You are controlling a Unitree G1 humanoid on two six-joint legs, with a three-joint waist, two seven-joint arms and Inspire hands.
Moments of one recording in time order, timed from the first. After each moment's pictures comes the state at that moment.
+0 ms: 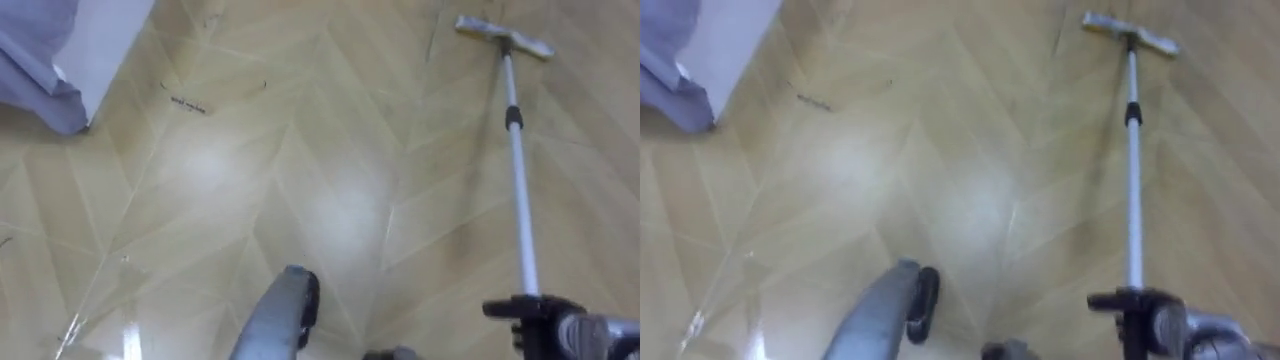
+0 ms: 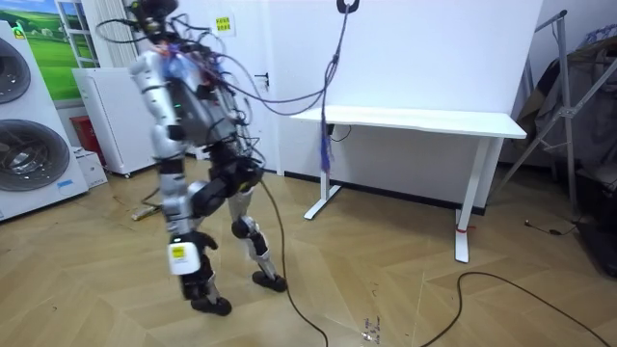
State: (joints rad) left arm 0.07 0.29 -0.16 1.19 -0.23 0.16 0.04; right arm -0.21 -0.48 0.25 1.43 0.55 0.25 0.19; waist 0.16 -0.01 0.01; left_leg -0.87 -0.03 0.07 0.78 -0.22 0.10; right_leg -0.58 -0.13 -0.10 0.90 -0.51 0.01
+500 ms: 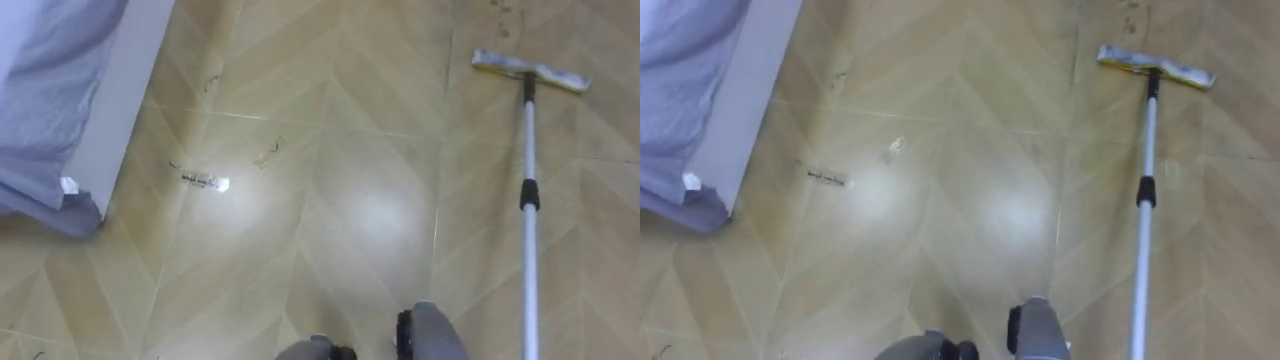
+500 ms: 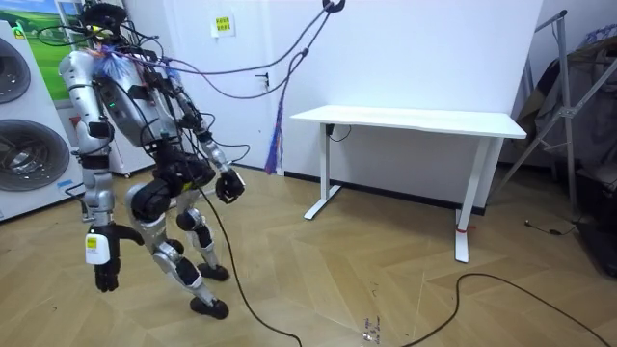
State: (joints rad) left arm 0.08 0.22 -0.13 1.12 -0.20 0.17 0.11; right arm -0.05 -0.34 0.21 1.44 0.49 0.26 0.03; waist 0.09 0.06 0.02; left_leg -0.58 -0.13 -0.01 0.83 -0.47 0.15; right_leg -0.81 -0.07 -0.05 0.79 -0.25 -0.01
